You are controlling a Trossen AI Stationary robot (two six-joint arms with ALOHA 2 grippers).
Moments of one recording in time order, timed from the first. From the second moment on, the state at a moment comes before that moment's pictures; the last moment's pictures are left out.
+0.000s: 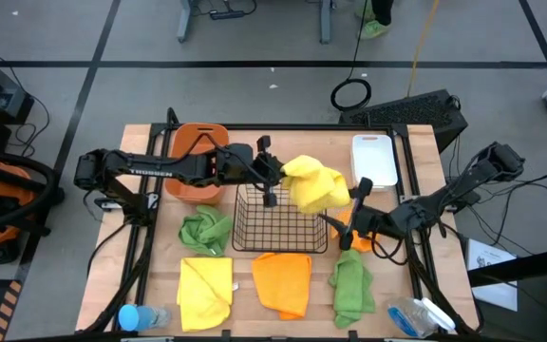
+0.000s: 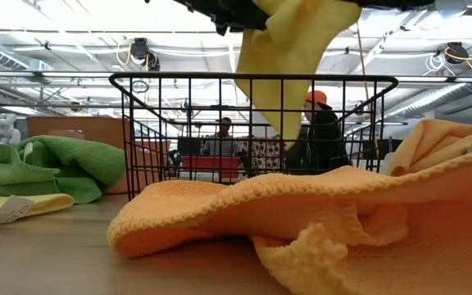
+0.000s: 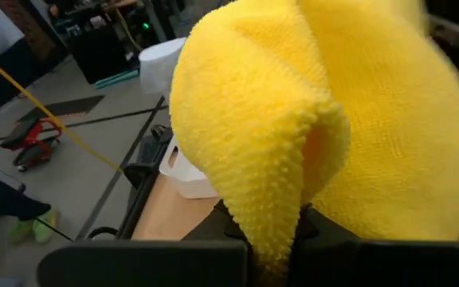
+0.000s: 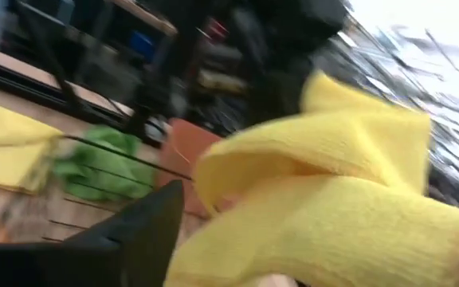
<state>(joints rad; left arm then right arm) 0.07 1.55 1.24 0.04 -0.12 0.27 0.51 1.04 0.53 0.53 0.87 -0.50</state>
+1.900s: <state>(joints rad) 0.03 1.53 1.34 -0.06 0.19 0.78 0.13 1.18 1.07 -0.29 0.30 0.04</state>
